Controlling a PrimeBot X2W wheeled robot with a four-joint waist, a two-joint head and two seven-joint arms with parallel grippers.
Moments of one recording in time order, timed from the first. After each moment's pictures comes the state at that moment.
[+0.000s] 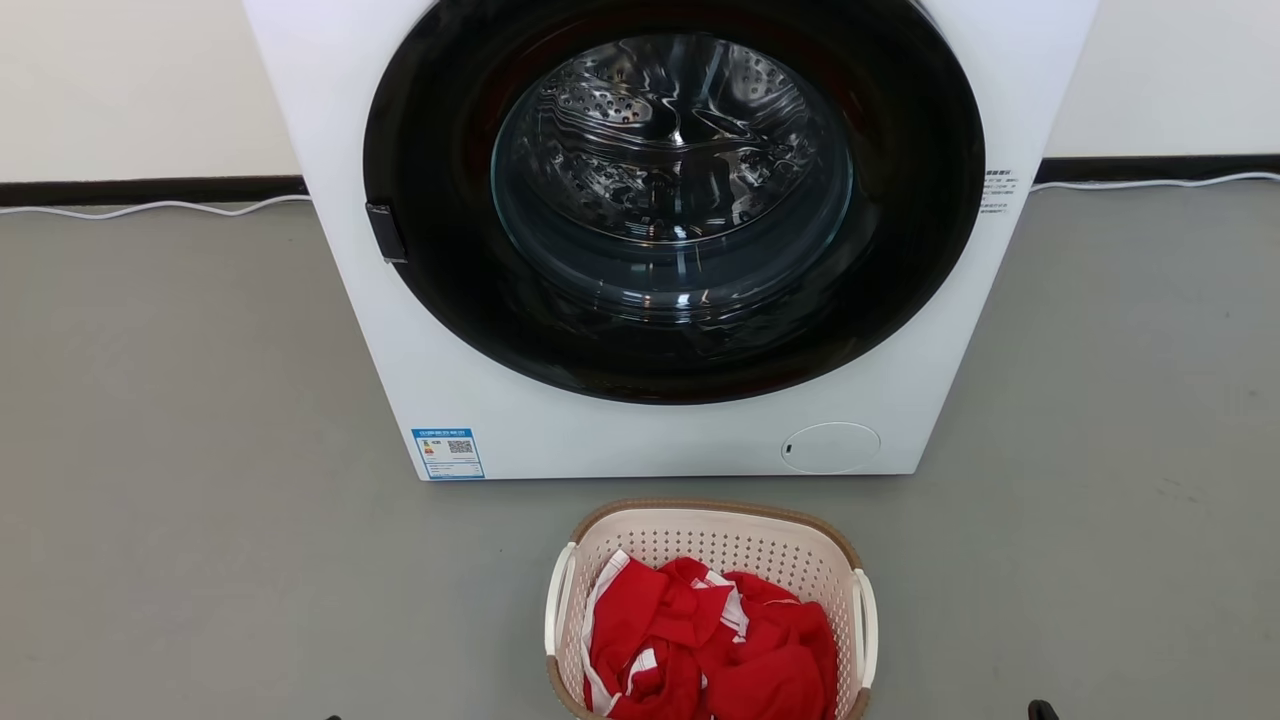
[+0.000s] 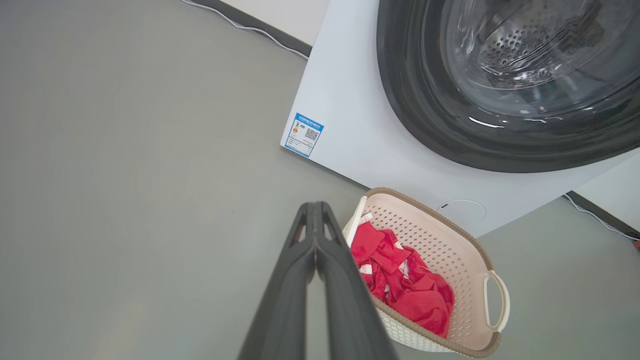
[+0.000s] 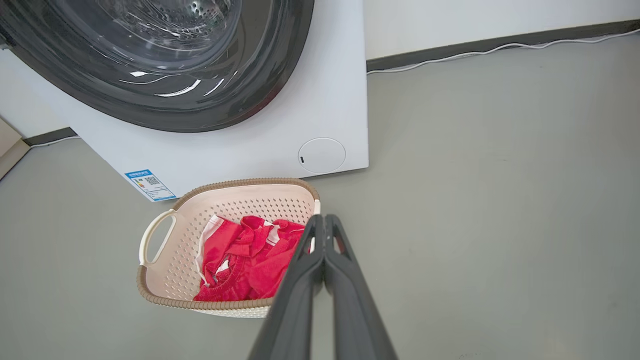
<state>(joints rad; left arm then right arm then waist) 0.06 0.01 -0.04 0.47 -0.53 -0.10 -0.21 0.08 -0.01 -0.05 0.47 0.23 0.13 -0.20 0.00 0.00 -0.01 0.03</state>
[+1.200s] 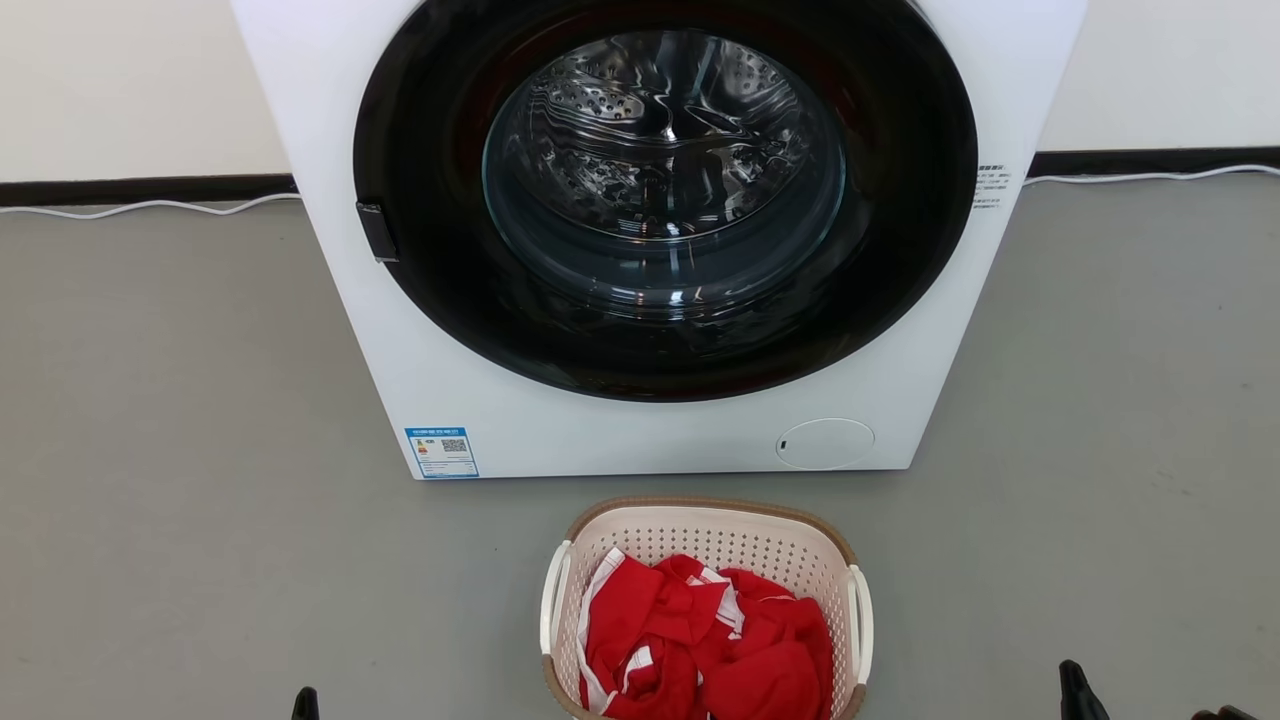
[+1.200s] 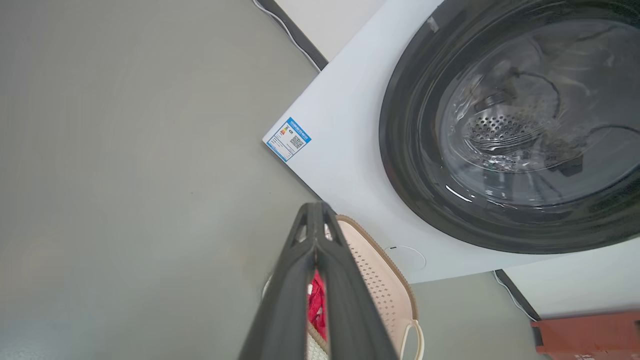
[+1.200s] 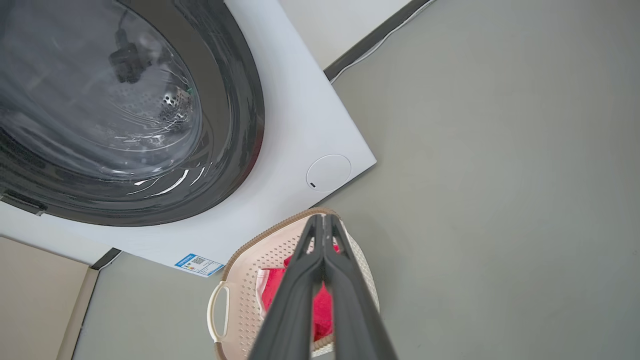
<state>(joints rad) 0.04 0.02 0.00 0.40 -0.88 -0.11 -0.10 0.04 -0.02 -0.08 0.41 0.68 0.13 -0.10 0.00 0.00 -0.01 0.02</state>
